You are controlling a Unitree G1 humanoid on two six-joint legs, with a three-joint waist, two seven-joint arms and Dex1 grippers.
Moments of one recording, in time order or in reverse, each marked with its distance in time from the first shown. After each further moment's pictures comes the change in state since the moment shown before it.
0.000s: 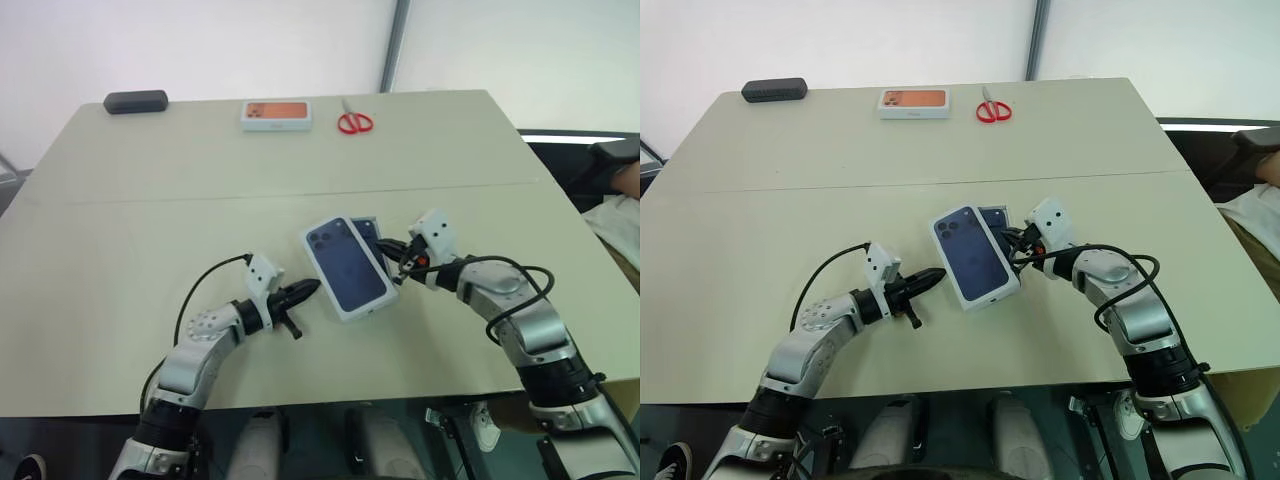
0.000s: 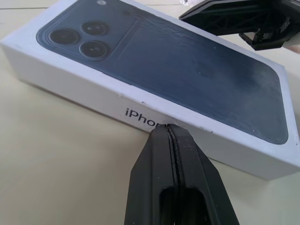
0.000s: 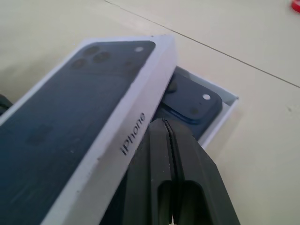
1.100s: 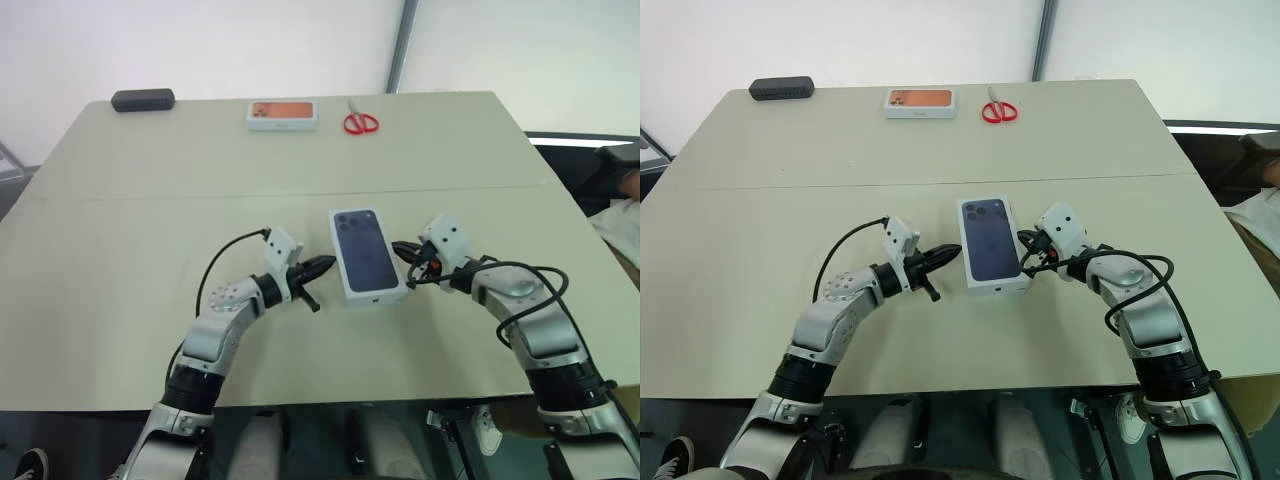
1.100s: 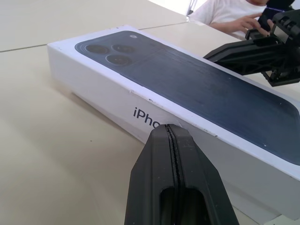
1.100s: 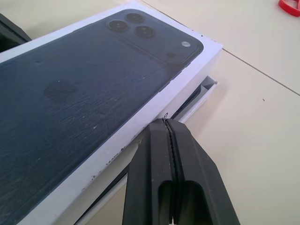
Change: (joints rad) left arm -0.159 -0.087 0.007 0.092 0.044 0.043 0.025; right arm 0.033 -0.013 -0.054 0.021 -0.137 -0.044 0.056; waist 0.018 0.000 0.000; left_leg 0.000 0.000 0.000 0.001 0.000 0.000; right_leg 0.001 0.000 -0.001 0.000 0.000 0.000
